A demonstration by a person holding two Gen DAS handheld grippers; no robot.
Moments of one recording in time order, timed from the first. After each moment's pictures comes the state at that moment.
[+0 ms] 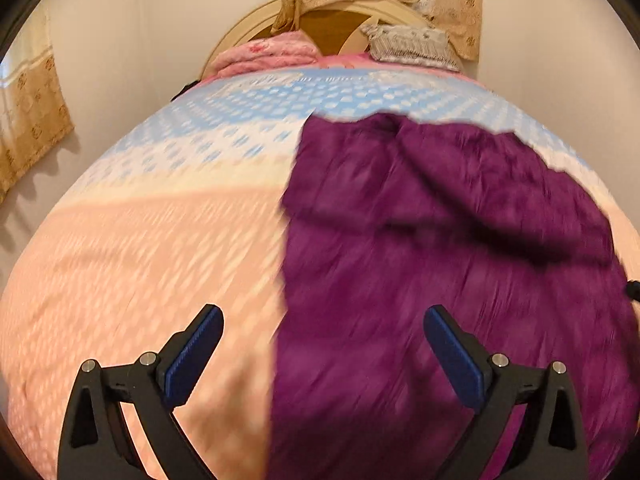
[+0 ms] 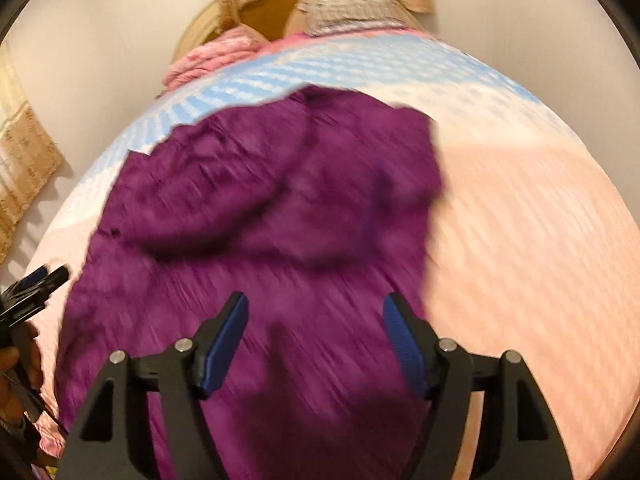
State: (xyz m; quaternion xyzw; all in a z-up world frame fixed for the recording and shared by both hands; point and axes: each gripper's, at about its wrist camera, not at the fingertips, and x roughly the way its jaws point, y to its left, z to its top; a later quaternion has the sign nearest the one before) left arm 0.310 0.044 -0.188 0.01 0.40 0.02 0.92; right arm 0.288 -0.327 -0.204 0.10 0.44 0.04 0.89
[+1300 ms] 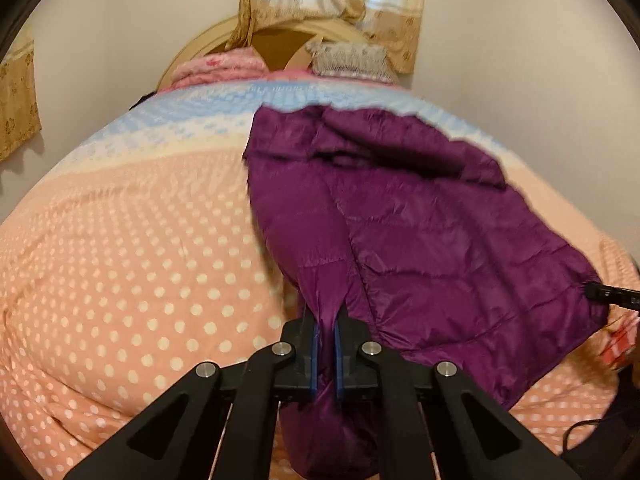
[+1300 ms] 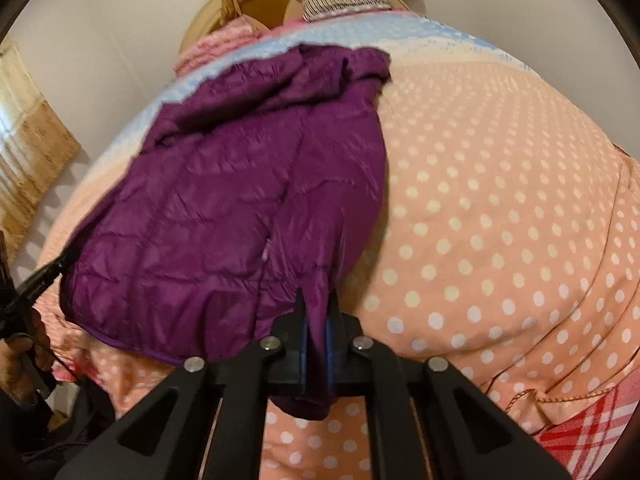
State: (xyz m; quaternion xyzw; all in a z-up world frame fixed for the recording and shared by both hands) left arm 0.160 0.046 -0.180 -0.02 0.35 -0.11 0.93; right arm 0.135 -0.323 -0.203 0.13 0.43 0.09 0.89
